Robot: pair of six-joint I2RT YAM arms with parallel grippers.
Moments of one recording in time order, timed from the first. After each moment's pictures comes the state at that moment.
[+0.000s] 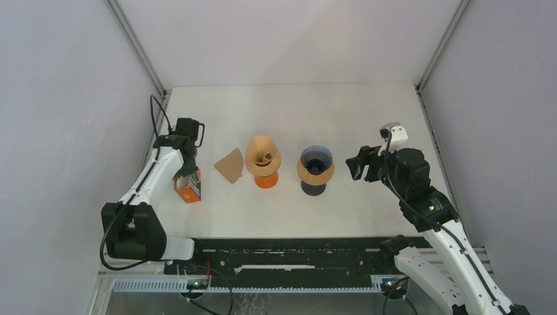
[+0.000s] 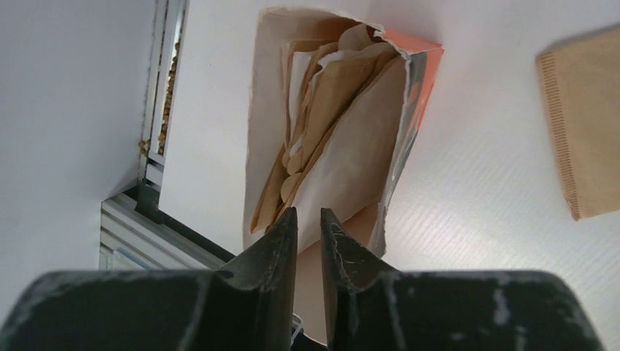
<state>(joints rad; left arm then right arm) -0.07 1.36 1.07 -0.93 -0.50 -0.29 0.40 0.66 0.84 -0.56 0.00 0.24</state>
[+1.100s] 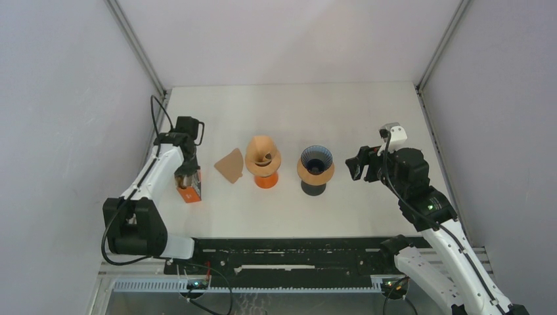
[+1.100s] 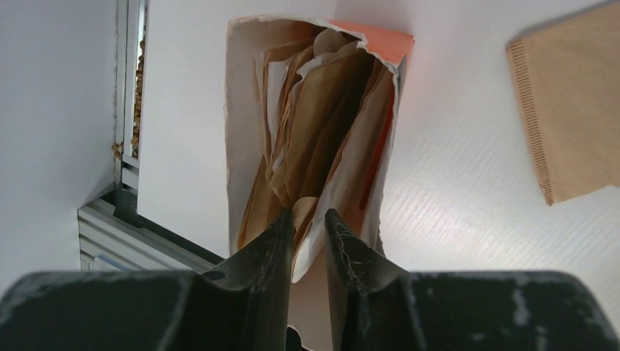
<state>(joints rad) -0.06 1.41 1.09 -0.94 -0.43 -0.28 0.39 0.66 0.83 -0.55 -0.02 0.24</state>
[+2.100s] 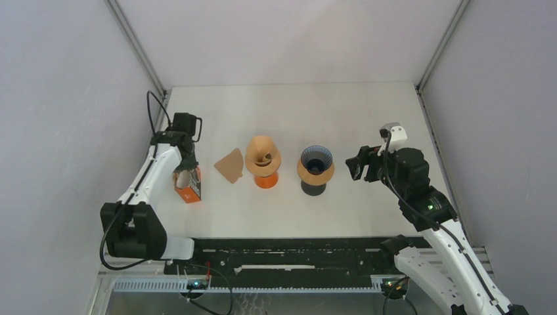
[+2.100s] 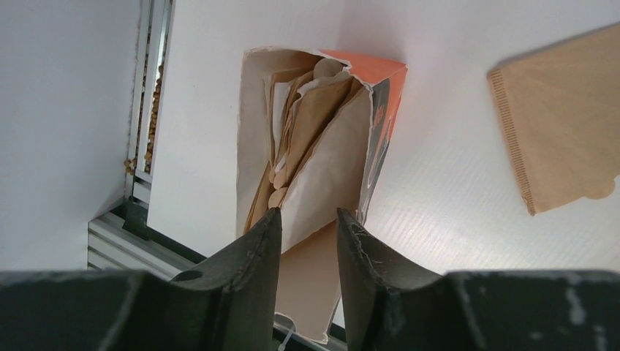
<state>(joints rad) -0.06 1.37 1.13 -0.93 -0.44 -0.26 0.38 0.66 0.83 -0.55 -0.03 0.24</state>
